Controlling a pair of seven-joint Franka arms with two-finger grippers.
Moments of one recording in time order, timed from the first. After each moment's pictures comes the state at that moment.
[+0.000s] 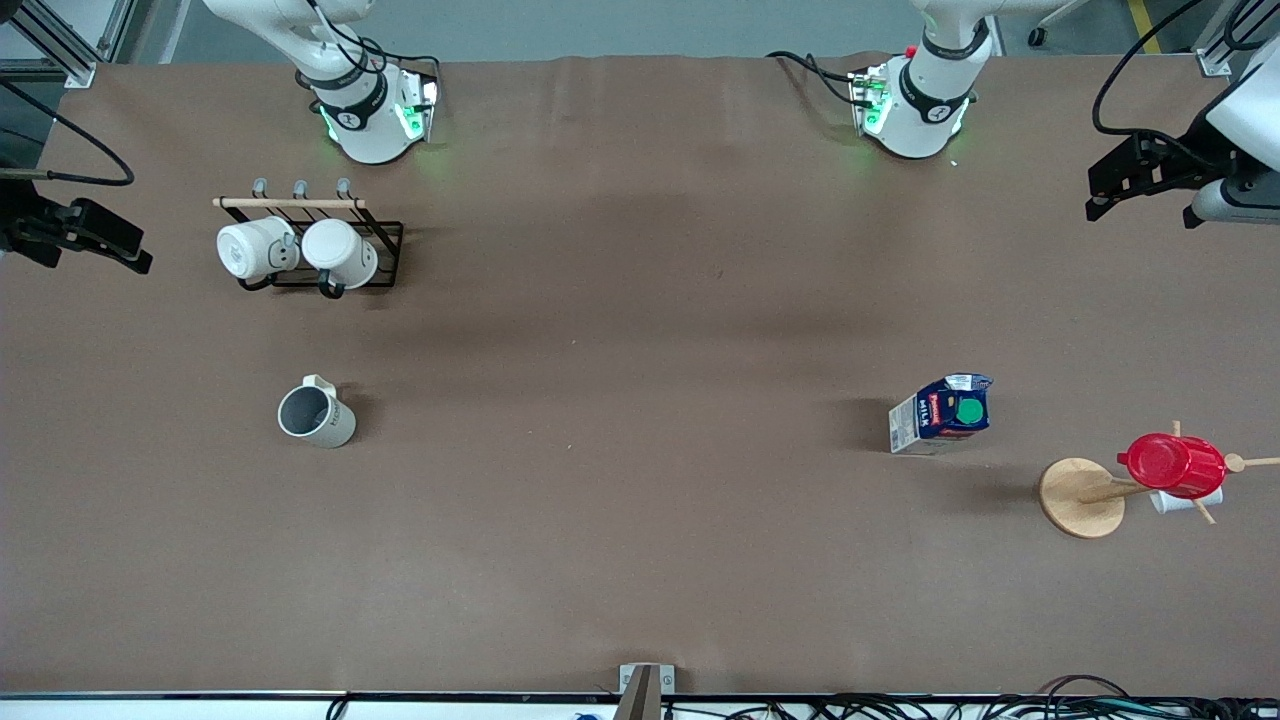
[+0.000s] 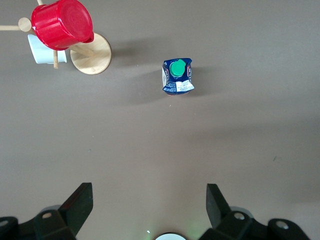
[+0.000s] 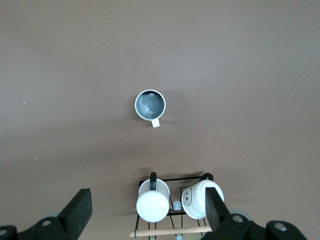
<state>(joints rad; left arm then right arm) 0.03 -0.10 -0.11 -1.60 0.01 1.49 0.04 -0.01 0.02 0.00 -1.48 -0.01 1.47 0.07</state>
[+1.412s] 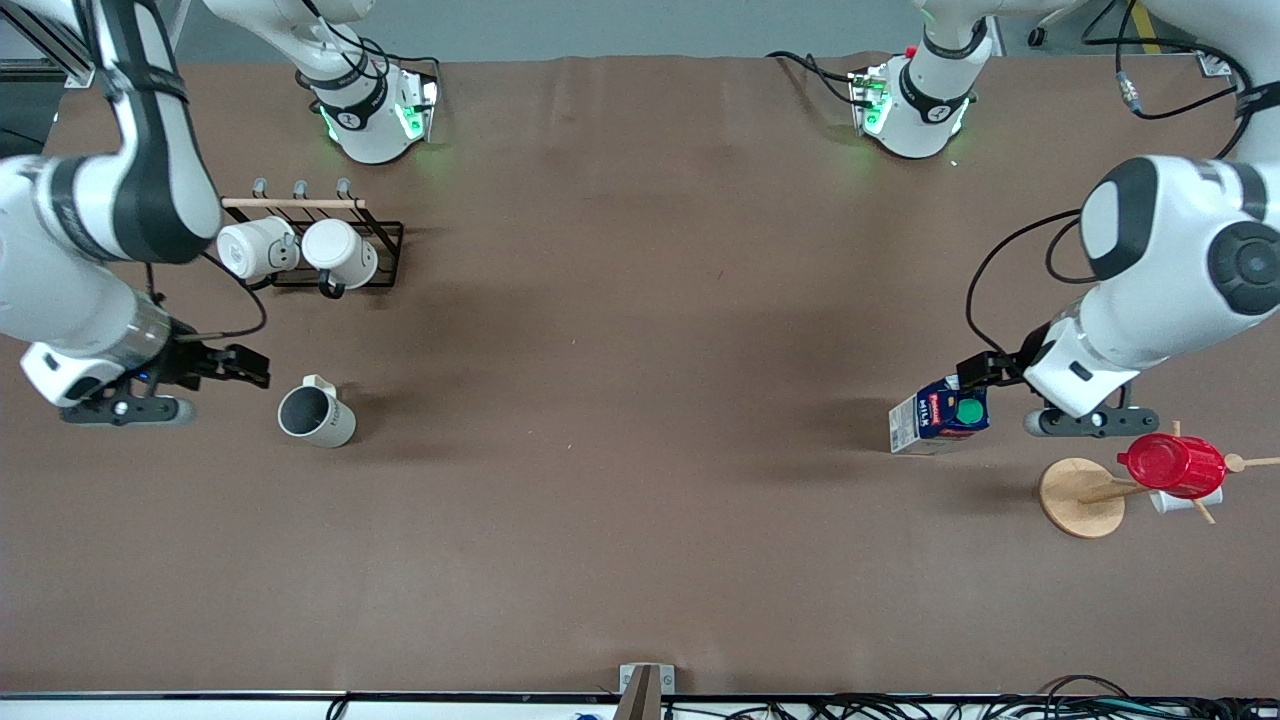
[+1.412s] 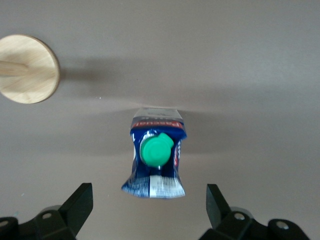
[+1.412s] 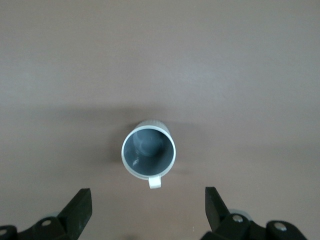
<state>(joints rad) -0.02 0.25 -0.12 -1.81 -0.02 2.04 -0.12 -0.01 0.20 -0.01 -1.94 0.00 2.15 -0.06</state>
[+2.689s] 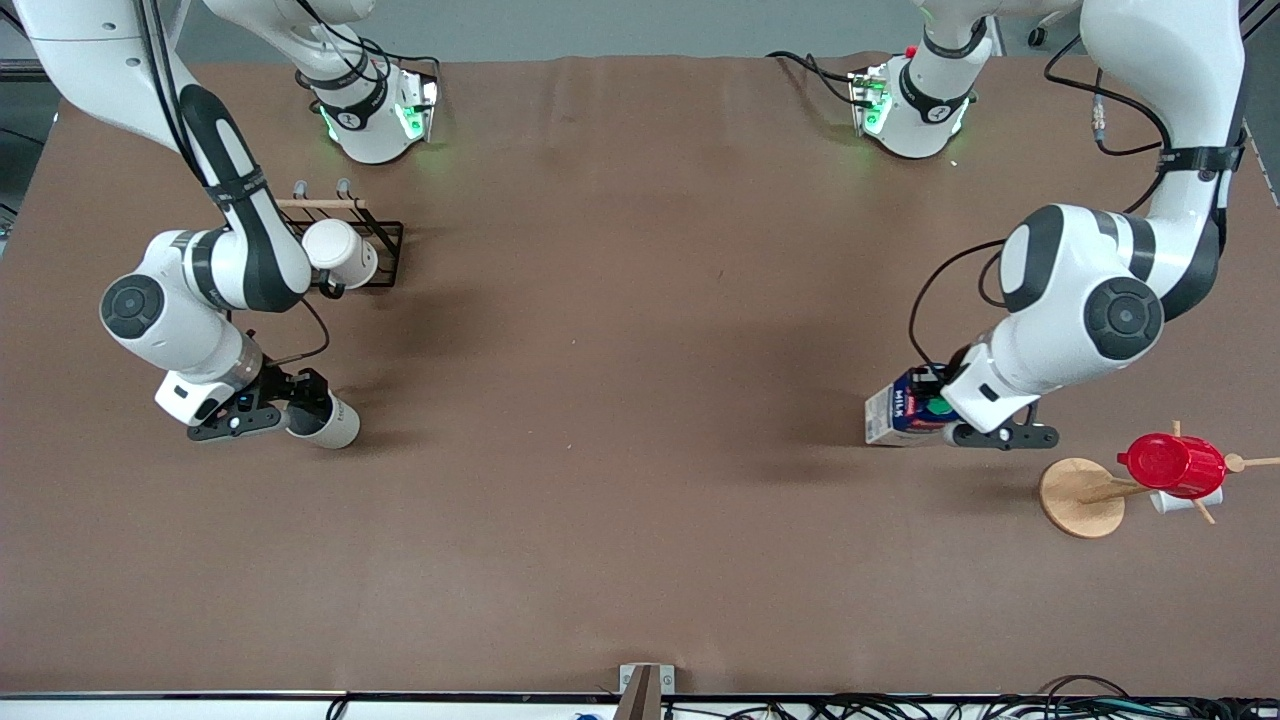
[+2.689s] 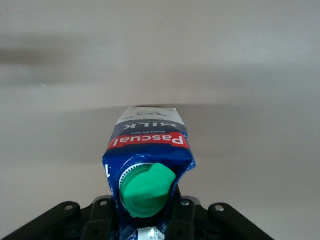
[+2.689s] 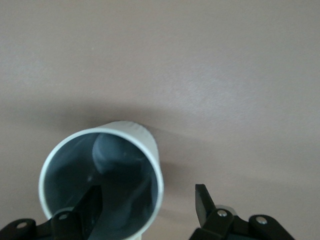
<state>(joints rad) -0.05 0.34 -0.23 -1.75 -0.02 1.99 -0.23 -0.02 0.36 -0.03 -2.13 0.00 2.55 -0.25</state>
